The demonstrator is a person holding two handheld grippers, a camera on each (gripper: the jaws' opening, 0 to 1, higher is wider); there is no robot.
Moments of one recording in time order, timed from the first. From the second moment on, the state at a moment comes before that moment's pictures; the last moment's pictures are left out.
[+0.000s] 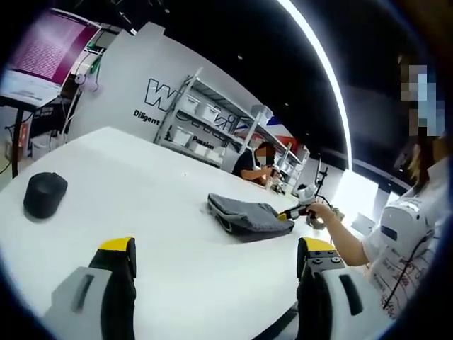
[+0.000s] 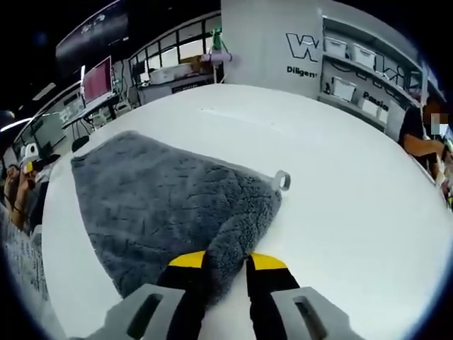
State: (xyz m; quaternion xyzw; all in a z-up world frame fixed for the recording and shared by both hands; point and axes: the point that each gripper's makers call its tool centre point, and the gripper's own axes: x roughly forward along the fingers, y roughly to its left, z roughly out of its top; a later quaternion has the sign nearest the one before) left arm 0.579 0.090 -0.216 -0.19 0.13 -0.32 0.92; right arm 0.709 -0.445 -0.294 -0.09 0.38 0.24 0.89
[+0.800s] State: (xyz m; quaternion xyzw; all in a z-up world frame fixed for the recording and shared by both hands) left arm 0.578 0.085 -0.215 -0.20 0.13 -0.33 0.91; right arm 0.679 -0.461 -0.280 -0.06 0.38 0.18 0.91
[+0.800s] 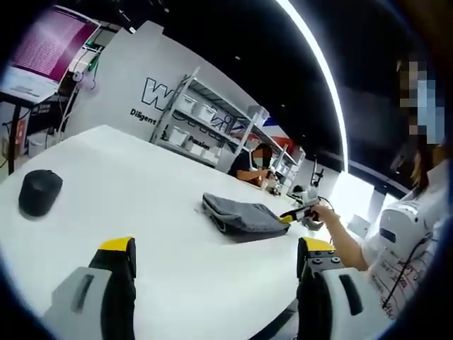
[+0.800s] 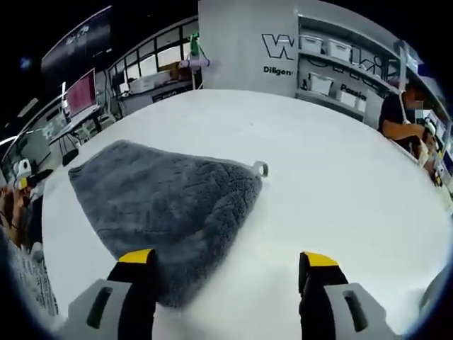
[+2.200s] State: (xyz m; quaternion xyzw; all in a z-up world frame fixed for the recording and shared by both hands) left arm 0.575 0.053 -0.225 -0.20 0.14 -0.36 0.90; right arm 0.644 -0.444 -0.266 0.03 0.31 0.14 0.94
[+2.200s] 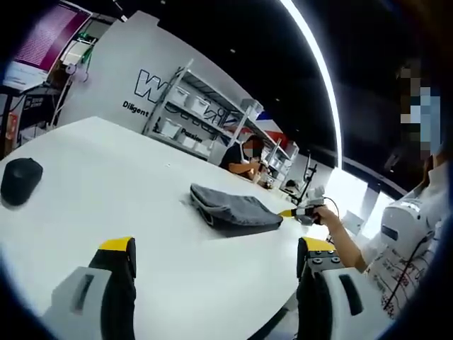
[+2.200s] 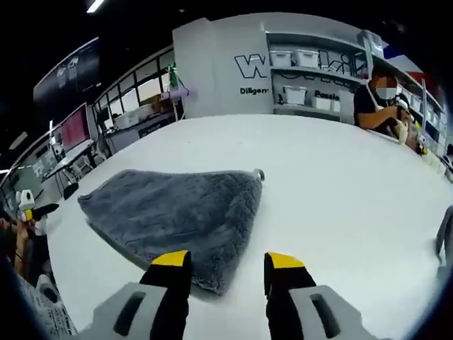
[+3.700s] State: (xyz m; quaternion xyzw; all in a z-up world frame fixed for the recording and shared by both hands) left arm 0.565 0.093 -0.227 -0.22 0.13 -0.32 0.91; right arm 0.650 -0.416 -0.257 -0.19 0.37 0.12 0.90
